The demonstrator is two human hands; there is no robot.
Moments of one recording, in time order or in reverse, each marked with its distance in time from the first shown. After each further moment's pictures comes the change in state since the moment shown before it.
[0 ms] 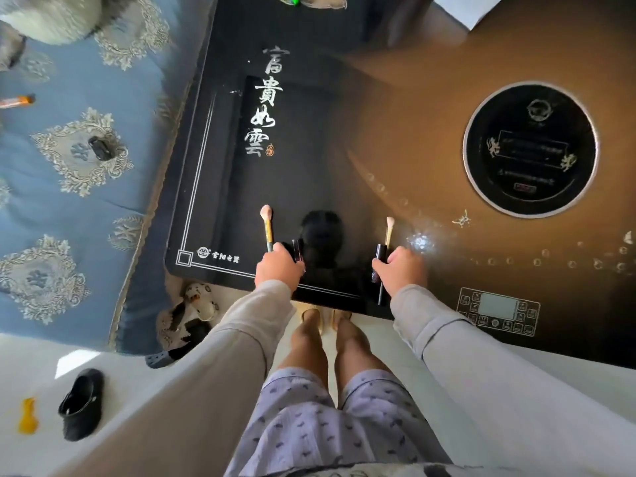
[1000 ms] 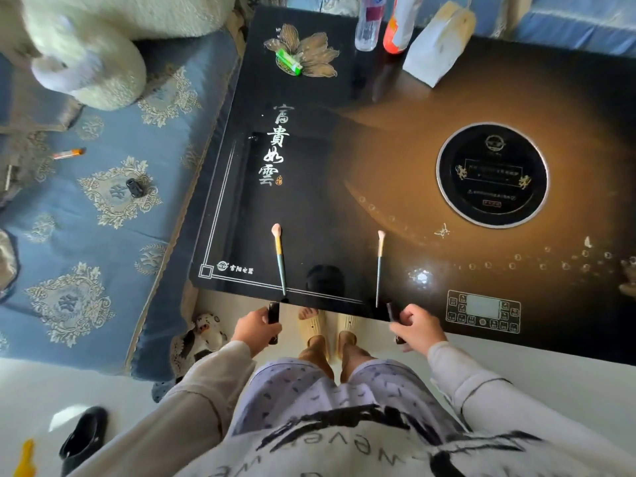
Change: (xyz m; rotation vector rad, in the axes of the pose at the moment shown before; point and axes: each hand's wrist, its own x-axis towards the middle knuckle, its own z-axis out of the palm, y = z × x) left_hand -0.075 -0.095 -0.014 -0.123 -0.175 0.075; right_hand -0.085 0.082 -0.013 0.278 -0.181 -0.018
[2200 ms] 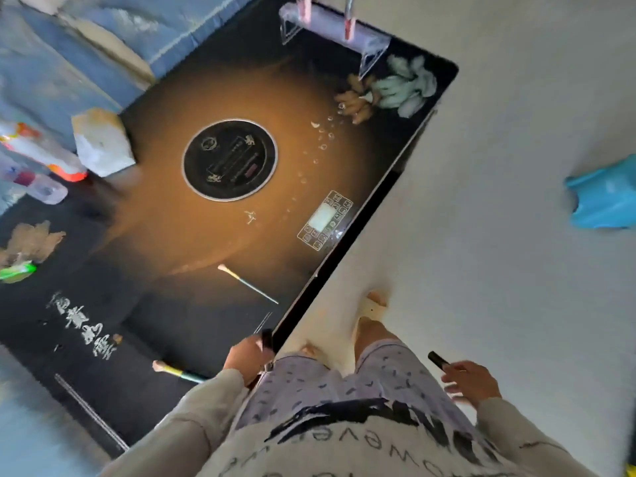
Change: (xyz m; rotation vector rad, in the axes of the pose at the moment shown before) left_hand -0.021 0.094 0.071 1.016 -0.259 0.517; right_hand -0.185 0.223 0.166 1.277 0.448 0.736
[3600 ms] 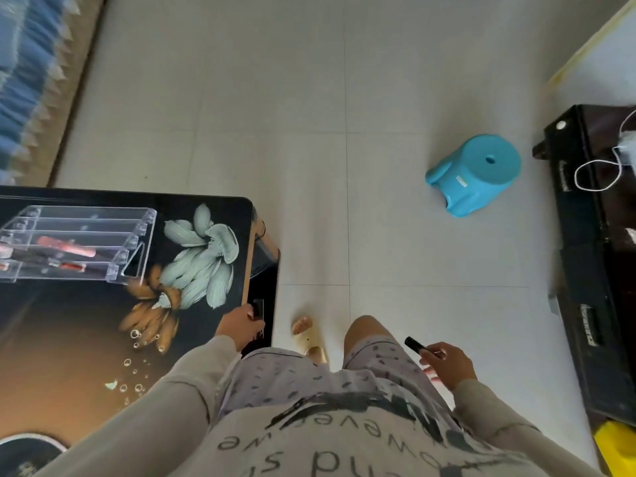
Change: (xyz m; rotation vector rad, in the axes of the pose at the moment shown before) left_hand 0.195 0.641 -0.043 0.495 -0.069 0.302; right_hand 0.227 -0.263 -0.295 0.334 0.187 0.124
